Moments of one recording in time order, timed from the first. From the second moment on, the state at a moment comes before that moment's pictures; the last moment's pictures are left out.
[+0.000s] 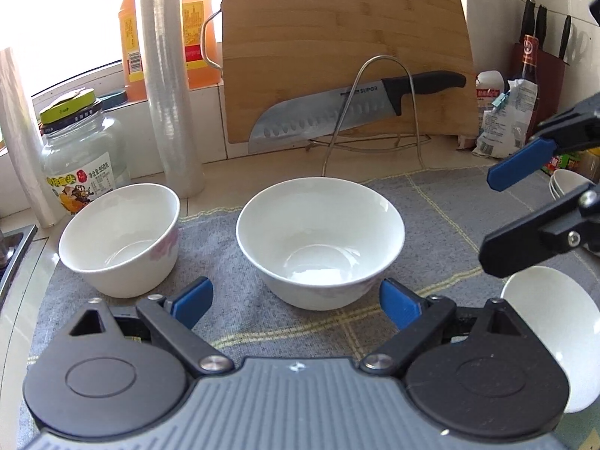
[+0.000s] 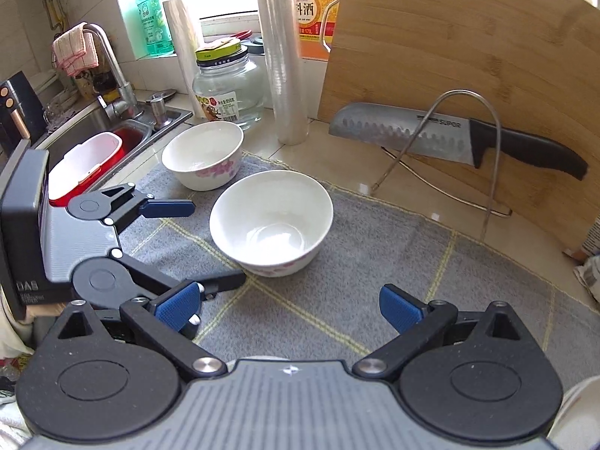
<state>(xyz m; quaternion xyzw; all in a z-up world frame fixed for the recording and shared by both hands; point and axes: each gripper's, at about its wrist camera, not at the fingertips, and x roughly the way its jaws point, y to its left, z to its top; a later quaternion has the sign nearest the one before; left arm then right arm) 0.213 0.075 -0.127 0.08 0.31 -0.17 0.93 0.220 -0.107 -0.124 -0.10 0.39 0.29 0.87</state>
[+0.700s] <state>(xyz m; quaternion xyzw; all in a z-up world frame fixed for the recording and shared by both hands) 0.228 0.070 -0.133 0.08 0.30 -0.19 0.93 0.297 -0.062 -0.147 -0.09 0.43 0.33 0.84</state>
